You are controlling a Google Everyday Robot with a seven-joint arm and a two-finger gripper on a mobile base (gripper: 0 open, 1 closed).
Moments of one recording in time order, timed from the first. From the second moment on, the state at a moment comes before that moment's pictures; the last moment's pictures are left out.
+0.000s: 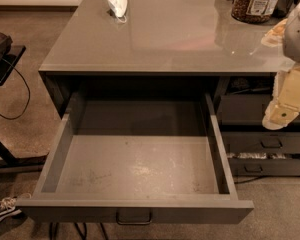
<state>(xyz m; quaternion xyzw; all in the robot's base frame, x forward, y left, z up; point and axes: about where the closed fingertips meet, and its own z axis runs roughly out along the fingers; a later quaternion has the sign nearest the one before) 0.440 -0.214 0.982 -0.60 0.78 -0.04 0.17</state>
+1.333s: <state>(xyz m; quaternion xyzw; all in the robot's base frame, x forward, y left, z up) 0.413 -0.194 0.887 -0.64 0.73 0.04 0.24</state>
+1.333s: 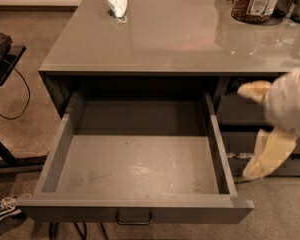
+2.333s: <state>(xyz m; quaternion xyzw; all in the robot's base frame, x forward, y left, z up) 0.373 -0.205 0.725 -0.65 0.70 0.05 0.28</state>
